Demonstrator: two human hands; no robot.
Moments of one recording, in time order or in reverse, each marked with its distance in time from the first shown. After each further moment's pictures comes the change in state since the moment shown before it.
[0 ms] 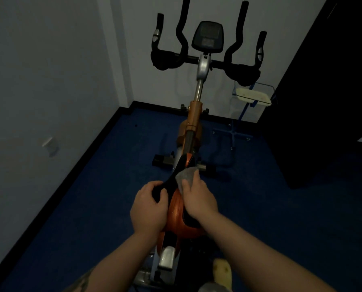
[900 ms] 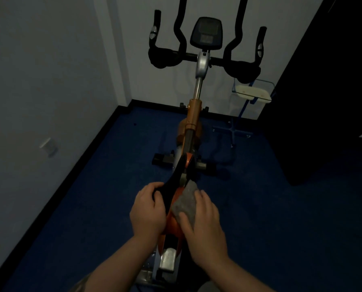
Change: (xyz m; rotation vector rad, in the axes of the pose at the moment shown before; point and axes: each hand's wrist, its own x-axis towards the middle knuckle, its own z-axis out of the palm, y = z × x) left_hand 0.002 -0.006 0.002 -0.040 0.024 0.044; right_hand -0.071 0.024 0.009 0.003 0.101 -0.178
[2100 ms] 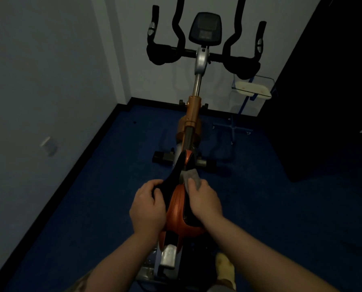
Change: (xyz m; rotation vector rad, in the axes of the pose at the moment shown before) left_hand -0.001 0.003 0.000 0.031 0.008 0.004; right_hand 0.069 -0.003 -0.004 0.195 -0.054 0.310
